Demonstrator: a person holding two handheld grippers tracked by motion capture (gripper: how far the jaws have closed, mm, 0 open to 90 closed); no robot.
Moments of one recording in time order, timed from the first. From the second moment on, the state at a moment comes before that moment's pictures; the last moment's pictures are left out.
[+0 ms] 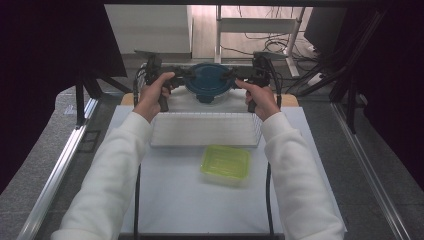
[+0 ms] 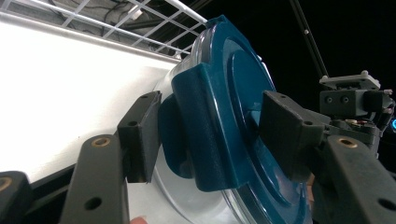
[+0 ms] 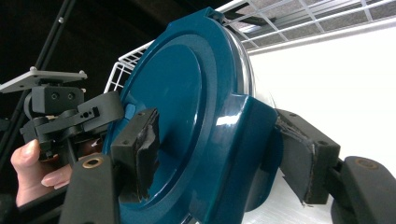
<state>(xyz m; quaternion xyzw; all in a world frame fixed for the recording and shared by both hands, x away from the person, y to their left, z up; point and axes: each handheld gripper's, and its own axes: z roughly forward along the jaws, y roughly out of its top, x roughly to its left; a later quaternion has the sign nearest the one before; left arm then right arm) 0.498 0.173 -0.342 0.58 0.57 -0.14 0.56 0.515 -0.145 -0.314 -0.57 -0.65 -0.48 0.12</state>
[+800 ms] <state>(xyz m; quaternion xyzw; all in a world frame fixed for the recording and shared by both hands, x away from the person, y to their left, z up) 0.426 0.181 -0.315 0.67 0.50 0.04 0.55 0.456 -0.150 -0.276 -0.48 -0.73 -0.48 -0.06</state>
